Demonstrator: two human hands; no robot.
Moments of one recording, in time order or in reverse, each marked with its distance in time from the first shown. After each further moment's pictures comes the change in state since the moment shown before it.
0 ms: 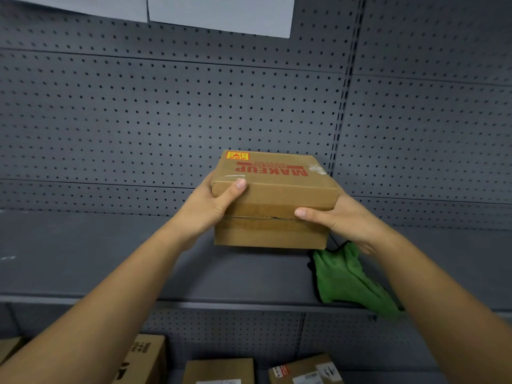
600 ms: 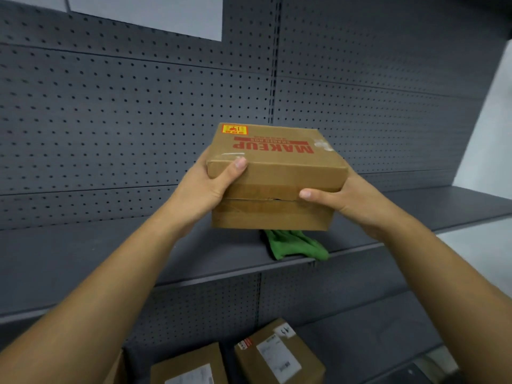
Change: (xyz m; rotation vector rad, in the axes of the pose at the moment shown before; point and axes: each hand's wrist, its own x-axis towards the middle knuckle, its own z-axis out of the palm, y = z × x) left_hand -0.044 0.056 0.032 -0.069 -0.206 0.182; right_hand -0.123 -0.068 -0.023 -0.141 0.255 -0.008
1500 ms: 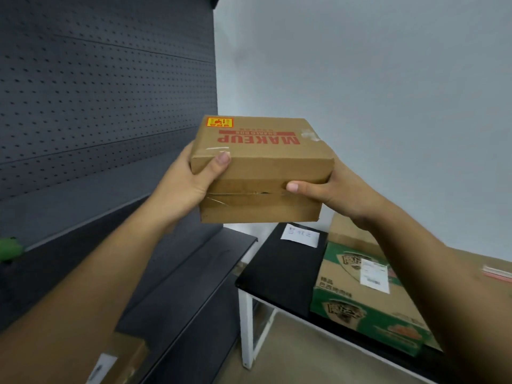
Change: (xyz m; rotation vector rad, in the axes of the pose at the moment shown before) left_hand -0.091 0.110 0.398 -0.326 -0.606 0.129; right_hand -0.374 -0.012 -0.279 -0.294 0.575 0.297
